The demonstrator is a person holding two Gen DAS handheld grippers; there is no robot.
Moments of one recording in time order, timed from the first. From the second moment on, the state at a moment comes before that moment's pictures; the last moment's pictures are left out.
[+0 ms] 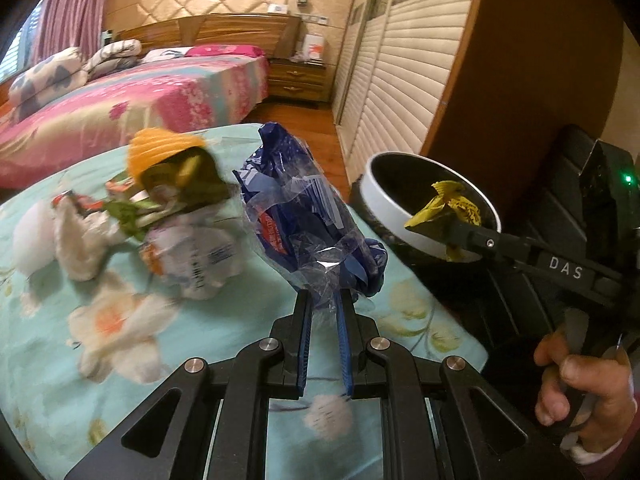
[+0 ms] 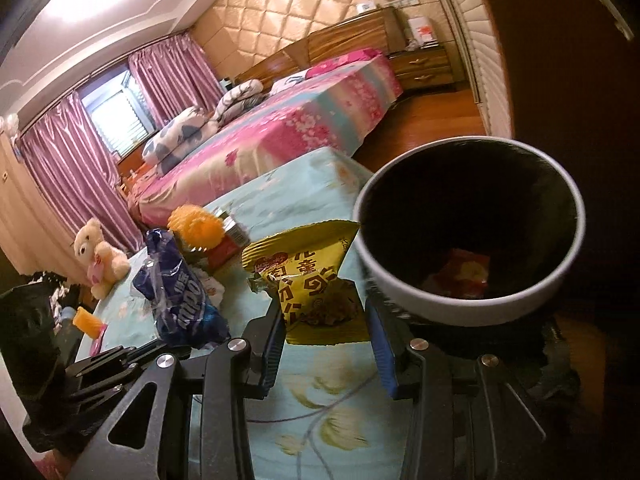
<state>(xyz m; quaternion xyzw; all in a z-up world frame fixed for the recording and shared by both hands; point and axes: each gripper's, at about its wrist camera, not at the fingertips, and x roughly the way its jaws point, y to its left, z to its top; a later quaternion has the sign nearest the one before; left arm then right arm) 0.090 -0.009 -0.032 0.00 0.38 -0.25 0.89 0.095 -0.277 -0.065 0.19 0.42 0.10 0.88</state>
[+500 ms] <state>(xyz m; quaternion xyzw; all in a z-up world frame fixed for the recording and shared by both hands) 0.116 -0.055 -0.037 0.03 0.38 -0.29 0.88 0.096 -0.323 -0.061 0.20 0.41 0.05 0.89</state>
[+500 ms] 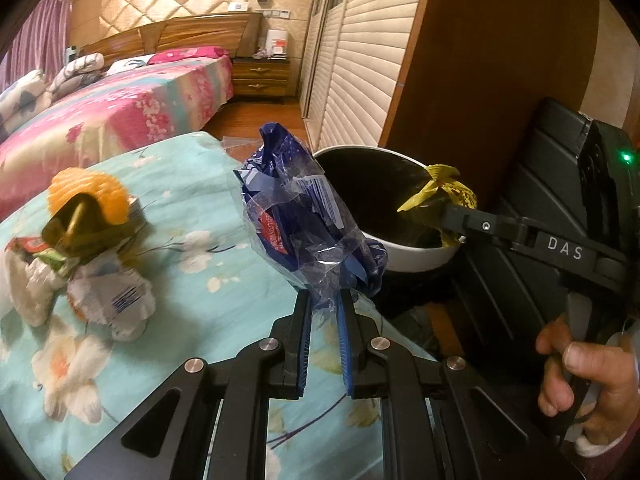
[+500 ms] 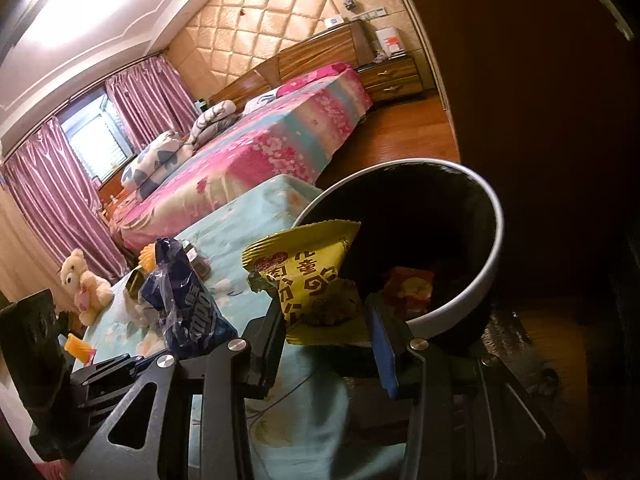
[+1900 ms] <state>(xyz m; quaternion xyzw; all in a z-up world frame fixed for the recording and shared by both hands) 0.152 -0.118 -0.037 0.06 0.39 -0.31 0.87 0.127 -0.368 -0.067 0.20 0.43 0.02 0.88</state>
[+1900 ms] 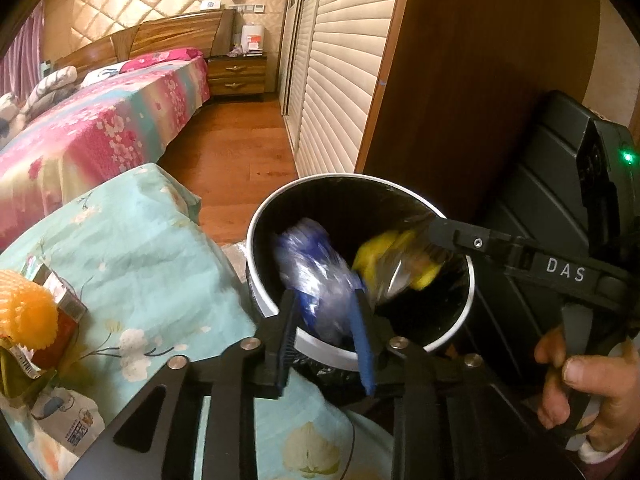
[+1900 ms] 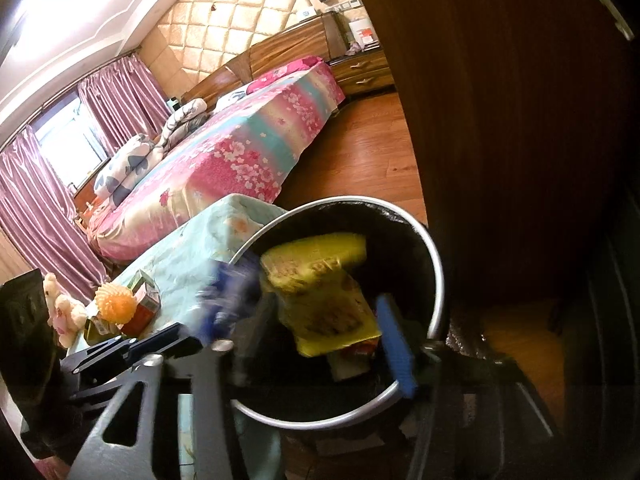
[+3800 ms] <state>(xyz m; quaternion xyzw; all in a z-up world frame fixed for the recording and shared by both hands) 0.083 0.144 -0.036 -0.10 0.40 -0.08 0.91 0.112 -0.131 -0.087 0.15 0.47 0.21 0.85</state>
